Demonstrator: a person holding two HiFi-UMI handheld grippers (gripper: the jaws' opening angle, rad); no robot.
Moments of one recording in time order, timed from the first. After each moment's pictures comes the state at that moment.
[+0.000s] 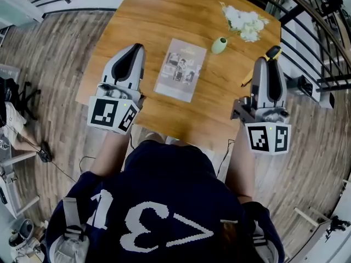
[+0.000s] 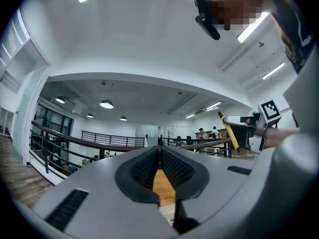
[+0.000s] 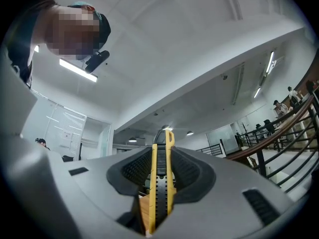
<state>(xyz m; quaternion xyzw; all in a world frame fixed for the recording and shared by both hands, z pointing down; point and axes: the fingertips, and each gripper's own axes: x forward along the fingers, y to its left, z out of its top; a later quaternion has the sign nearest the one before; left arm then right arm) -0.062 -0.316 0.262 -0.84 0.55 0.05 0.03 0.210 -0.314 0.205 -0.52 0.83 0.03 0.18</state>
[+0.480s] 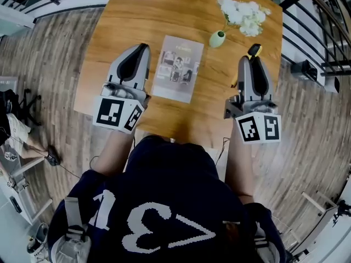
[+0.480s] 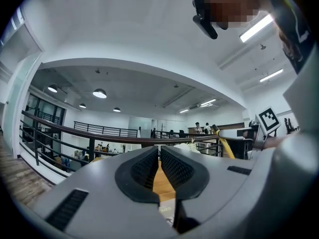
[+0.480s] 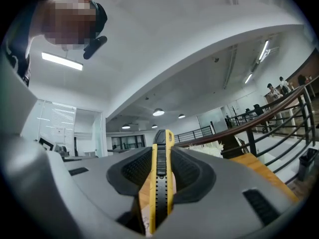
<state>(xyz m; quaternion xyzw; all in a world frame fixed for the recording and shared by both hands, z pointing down) -0.033 -0.367 0.303 -0.86 0.51 0.02 -0.01 0.210 -0.362 0.294 -0.55 0.83 -0.06 0.11</state>
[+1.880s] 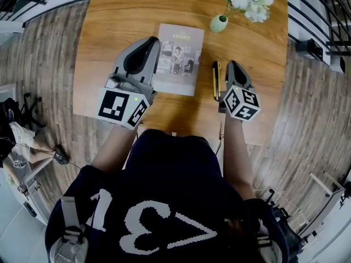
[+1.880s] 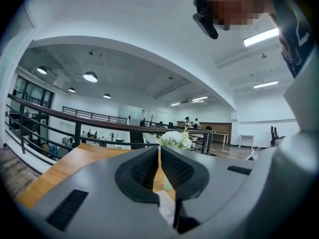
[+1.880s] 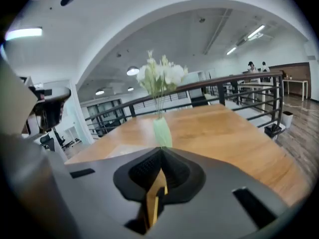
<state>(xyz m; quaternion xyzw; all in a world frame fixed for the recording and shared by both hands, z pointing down) -0.001 -0.396 0.349 -0.89 0.45 -0.01 -0.07 0.235 -0.376 0.535 -0.63 0.74 -0.24 -0.08</state>
